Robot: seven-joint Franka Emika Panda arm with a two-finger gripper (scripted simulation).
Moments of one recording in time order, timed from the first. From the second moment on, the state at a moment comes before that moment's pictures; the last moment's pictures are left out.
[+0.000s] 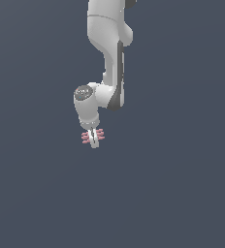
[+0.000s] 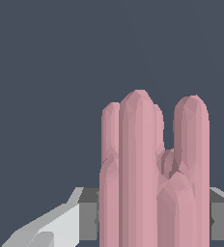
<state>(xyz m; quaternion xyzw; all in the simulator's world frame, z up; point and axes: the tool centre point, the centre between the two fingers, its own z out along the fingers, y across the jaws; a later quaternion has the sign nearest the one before) -0.068 -0.105 0.039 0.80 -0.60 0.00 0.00</state>
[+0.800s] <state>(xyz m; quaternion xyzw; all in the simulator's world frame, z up) 0.000 -0.117 0.087 0.80 -0.60 0.00 0.00</state>
